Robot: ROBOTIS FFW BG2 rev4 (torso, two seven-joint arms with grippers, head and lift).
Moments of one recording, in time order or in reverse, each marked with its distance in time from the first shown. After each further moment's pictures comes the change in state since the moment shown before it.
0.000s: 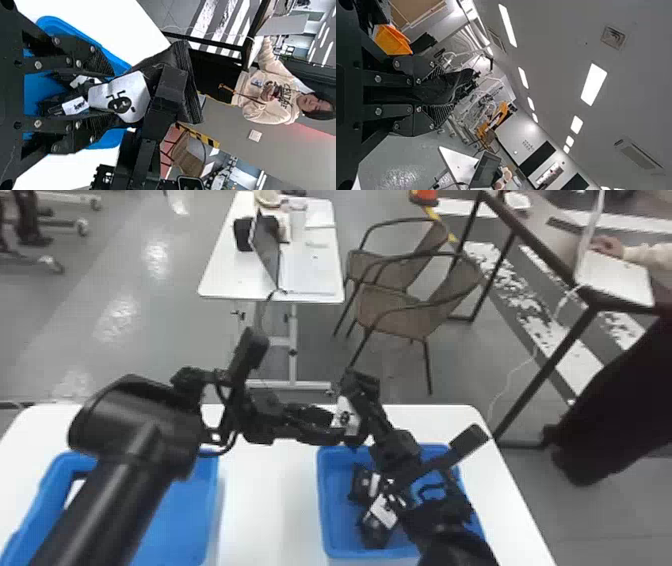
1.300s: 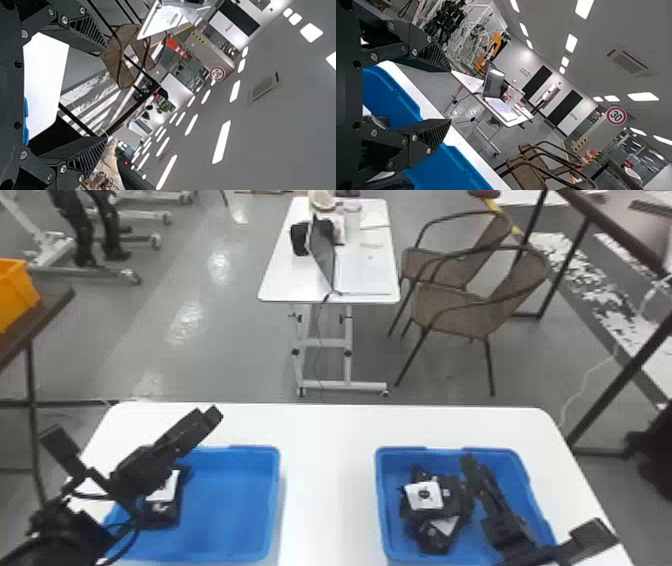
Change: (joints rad) left arm 0.480 0.133 0.563 -0.235 0.786 -0.134 0.309; right arm 0.096 0.011 -0.183 0.206 -0.089 -0.044 -0.035
